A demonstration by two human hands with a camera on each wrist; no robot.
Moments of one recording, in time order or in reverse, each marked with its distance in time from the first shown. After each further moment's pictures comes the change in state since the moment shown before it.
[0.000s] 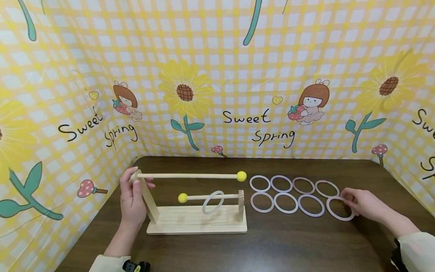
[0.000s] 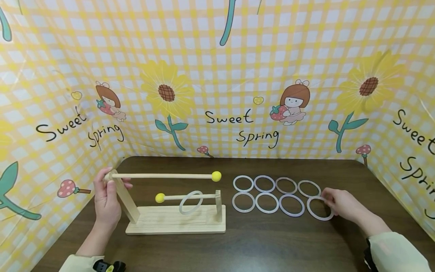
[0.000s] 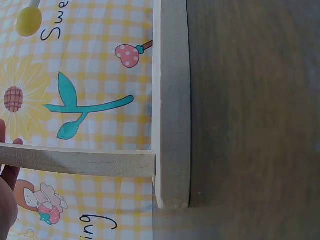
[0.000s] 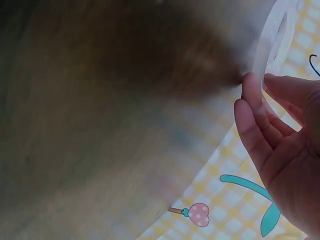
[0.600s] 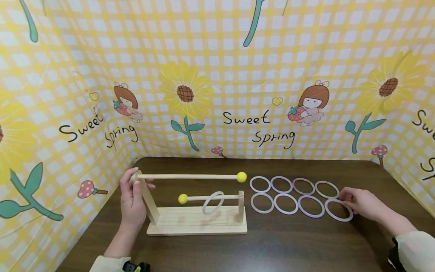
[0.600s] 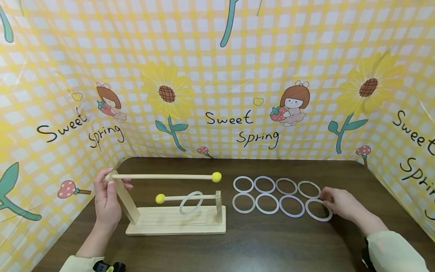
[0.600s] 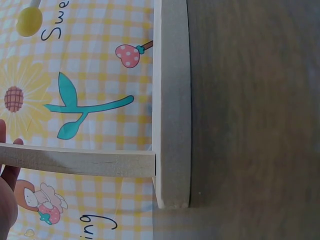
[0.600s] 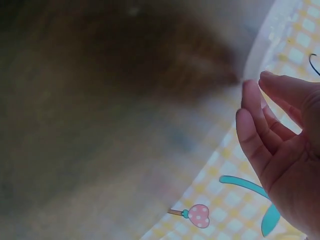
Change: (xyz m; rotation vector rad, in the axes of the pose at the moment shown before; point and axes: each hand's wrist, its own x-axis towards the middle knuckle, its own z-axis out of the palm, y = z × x) left_hand 0.001 -0.001 0.000 -0.022 -0.010 0.009; right_hand 0.005 0.001 0.000 -0.019 0.012 0.031
